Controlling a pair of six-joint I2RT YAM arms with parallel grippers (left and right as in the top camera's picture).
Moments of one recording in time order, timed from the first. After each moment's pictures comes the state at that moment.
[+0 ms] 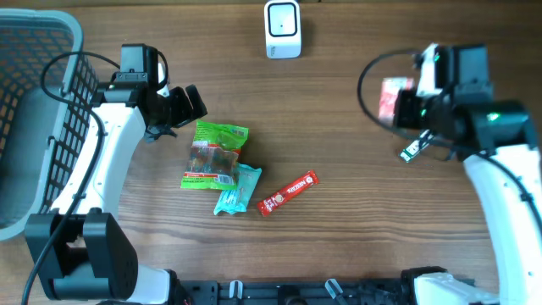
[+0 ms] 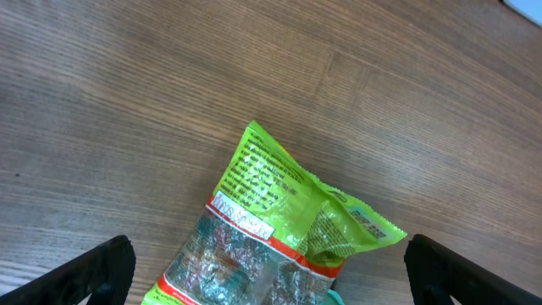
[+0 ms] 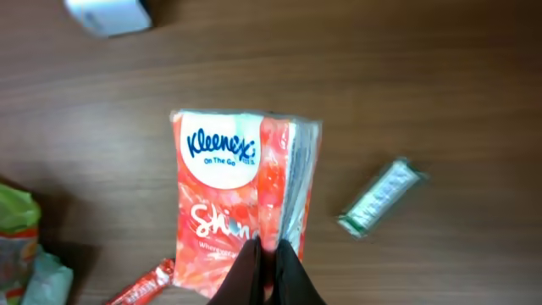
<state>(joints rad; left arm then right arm) -0.01 1.64 1.29 -0.87 0.15 -0.42 0.11 1.36 1.47 -1.10 0.03 0.18</state>
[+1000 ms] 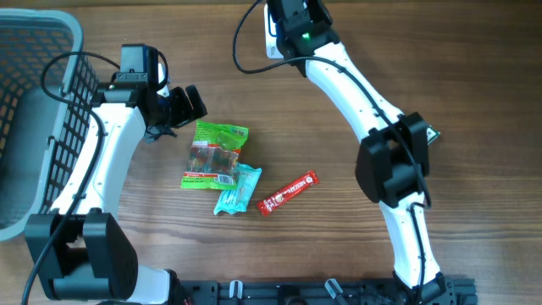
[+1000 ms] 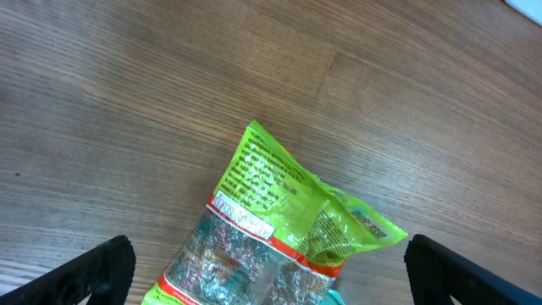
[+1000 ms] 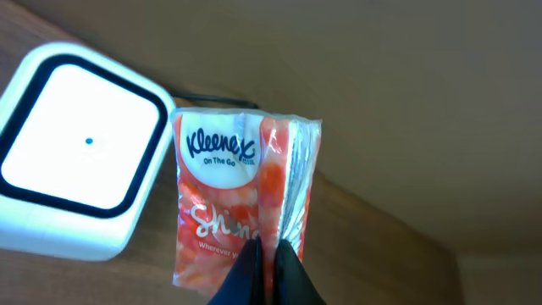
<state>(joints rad) -0.01 1.64 1.29 -0.87 0.15 -0.42 0.49 2.37 2.17 -0.50 0.68 -0.39</state>
